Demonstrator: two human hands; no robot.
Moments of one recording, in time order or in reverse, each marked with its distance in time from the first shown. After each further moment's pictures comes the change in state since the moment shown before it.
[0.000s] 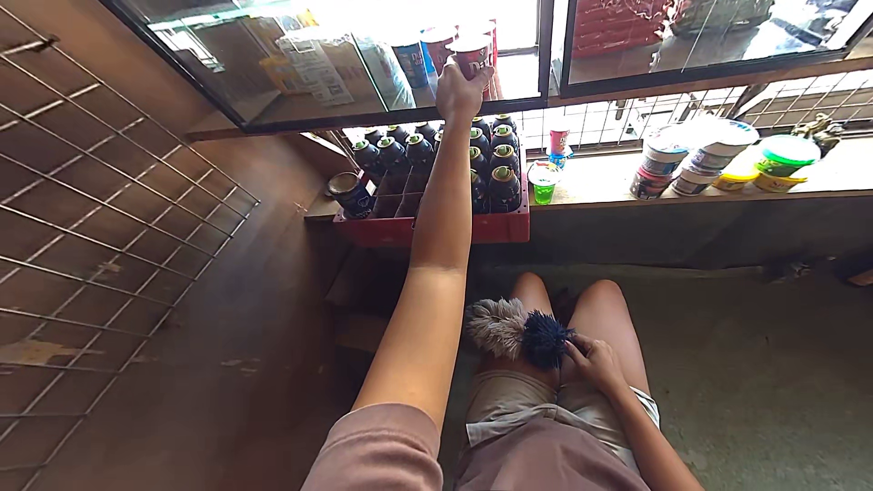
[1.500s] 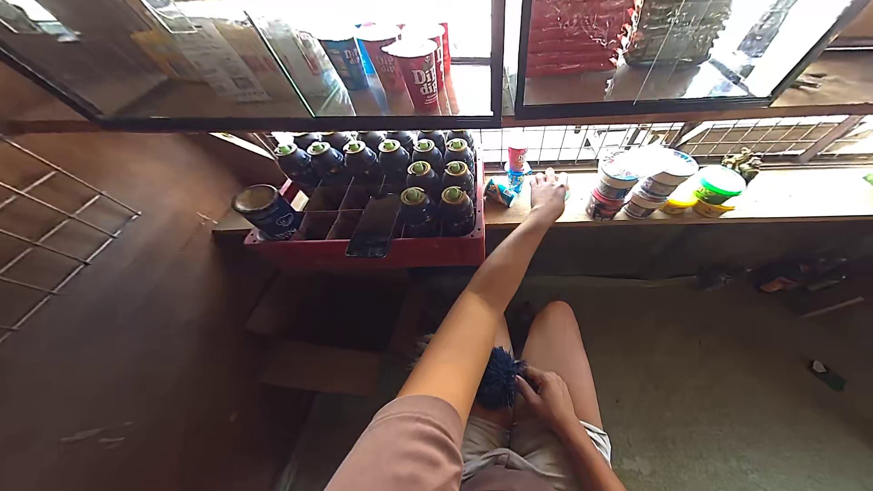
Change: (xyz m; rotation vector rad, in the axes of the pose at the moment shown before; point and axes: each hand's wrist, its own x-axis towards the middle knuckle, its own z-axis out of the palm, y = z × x) left_hand -0.114 0.033 0.276 0.414 -0.580 0.397; right_hand 0.005 0.002 0.004 0.041 -0.084 -0.002
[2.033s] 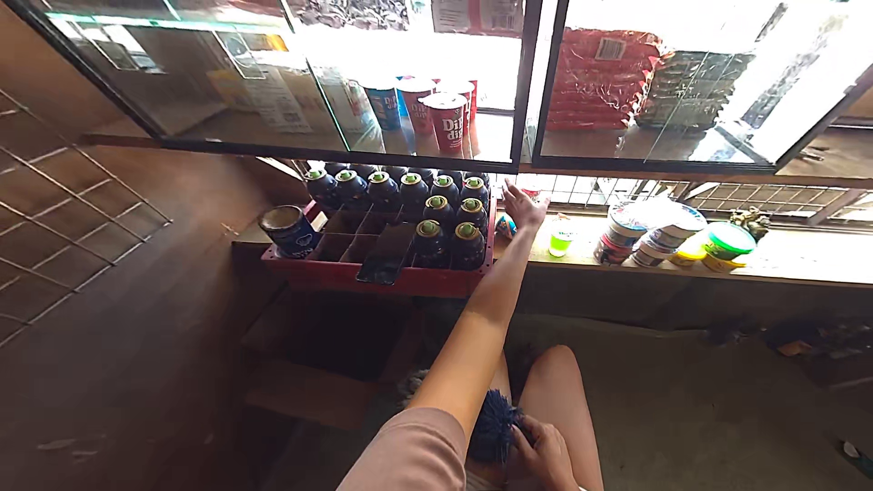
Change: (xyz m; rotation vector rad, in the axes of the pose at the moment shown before) left_hand 0.033 -0.057 -0.023 -0.677 0.582 -0.483; right_hand -0.001 0.001 0.003 0.026 0.043 -0.017
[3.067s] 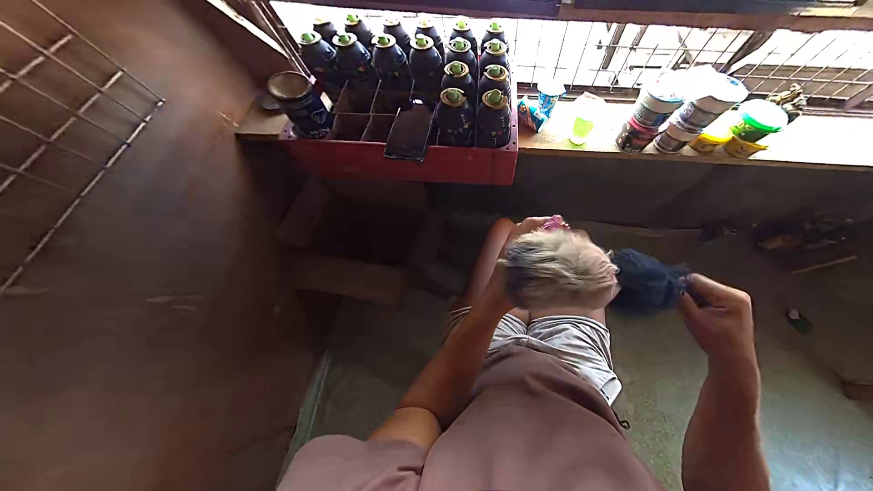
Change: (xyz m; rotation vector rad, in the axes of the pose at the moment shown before) left_hand -0.316 -0.118 -0.228 -0.699 -0.489 0.430; right_hand -0.108 -0.069 -0.181 -0.075 0.614 -0.375
